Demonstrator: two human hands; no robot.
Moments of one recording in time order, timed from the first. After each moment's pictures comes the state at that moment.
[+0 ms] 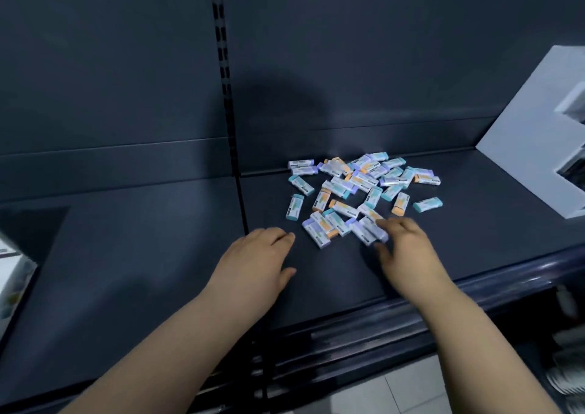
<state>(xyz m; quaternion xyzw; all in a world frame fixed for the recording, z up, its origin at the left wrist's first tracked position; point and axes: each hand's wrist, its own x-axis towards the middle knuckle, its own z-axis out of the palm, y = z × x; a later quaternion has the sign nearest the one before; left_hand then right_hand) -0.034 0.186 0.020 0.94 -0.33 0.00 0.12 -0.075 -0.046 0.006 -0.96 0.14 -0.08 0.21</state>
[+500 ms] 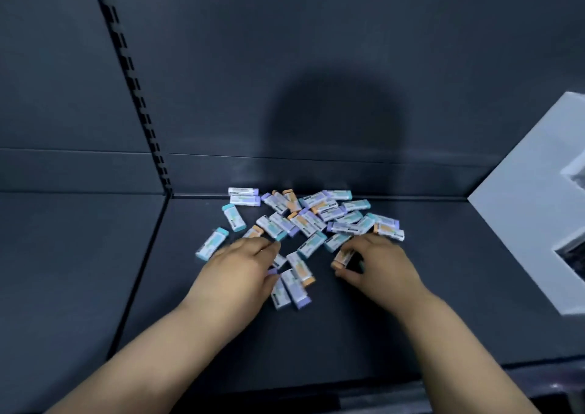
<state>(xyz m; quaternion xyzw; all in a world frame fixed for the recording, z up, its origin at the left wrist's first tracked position) 0.004 0.040 0.010 0.96 -0.24 0.08 0.11 0.014 -0.198 -0.003 -0.99 -0.03 0.00 0.12</state>
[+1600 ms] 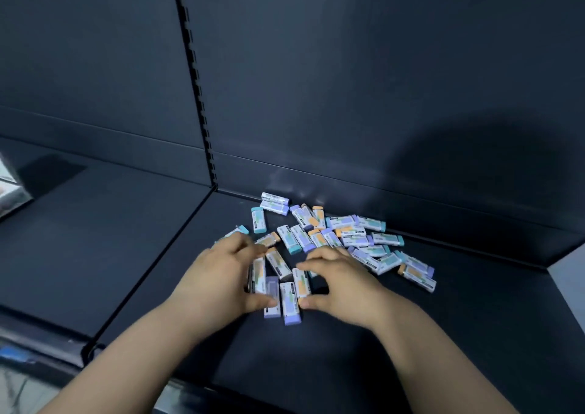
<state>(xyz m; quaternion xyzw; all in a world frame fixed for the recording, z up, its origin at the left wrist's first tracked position) -0.017 0.029 0.014 0.98 -0.04 0.05 0.19 0.054 -0.170 0.004 -0.93 -0.30 0.15 0.17</state>
